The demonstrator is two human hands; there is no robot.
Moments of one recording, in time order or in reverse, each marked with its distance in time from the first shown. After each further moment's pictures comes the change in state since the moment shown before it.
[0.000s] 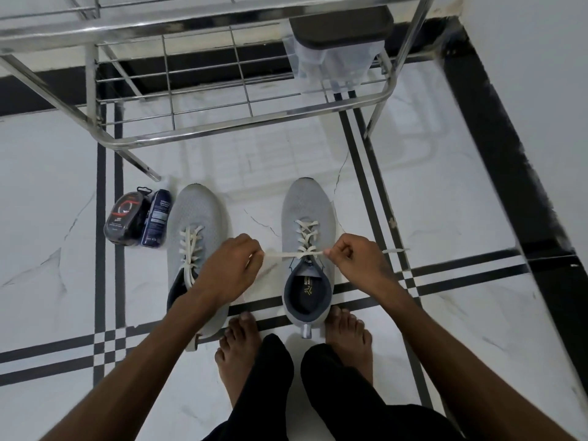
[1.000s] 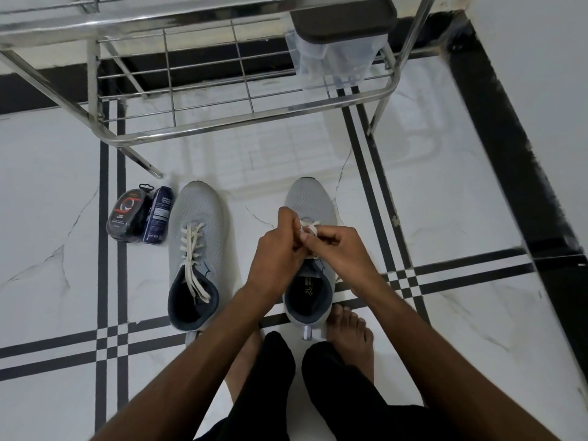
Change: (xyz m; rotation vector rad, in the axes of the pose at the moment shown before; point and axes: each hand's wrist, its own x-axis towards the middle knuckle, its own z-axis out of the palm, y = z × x) left_hand 0.032 0.061 0.040 -0.303 0.262 -0.073; right_hand 0.000 -0.032 0.016 0.695 -0.110 -0.122
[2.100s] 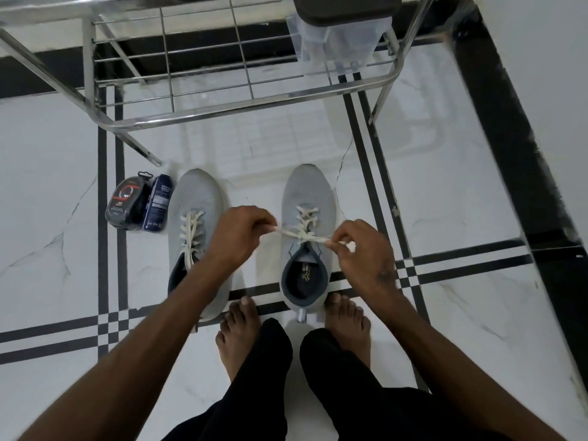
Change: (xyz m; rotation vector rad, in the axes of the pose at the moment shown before) left_hand 0.013 -0.027 -0.057 0.248 -0.140 0.042; right_hand -0.028 0.017 -0.020 -0.759 0.308 -0.274
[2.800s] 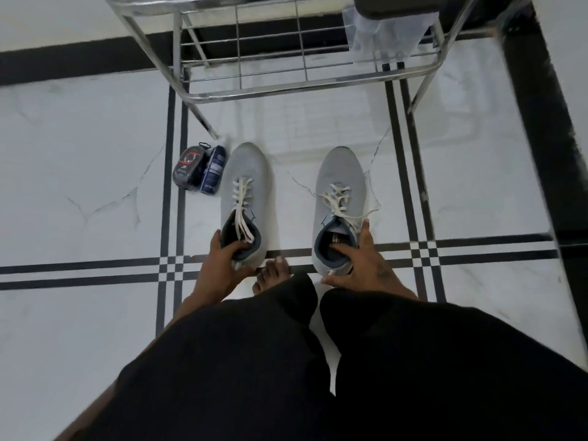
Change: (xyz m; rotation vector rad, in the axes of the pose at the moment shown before) left_hand -0.165 -0.072 -0.003 0.014 0.011 -0.417; right_hand -0.060 0.017 0.034 -0.234 -0.633 0.031
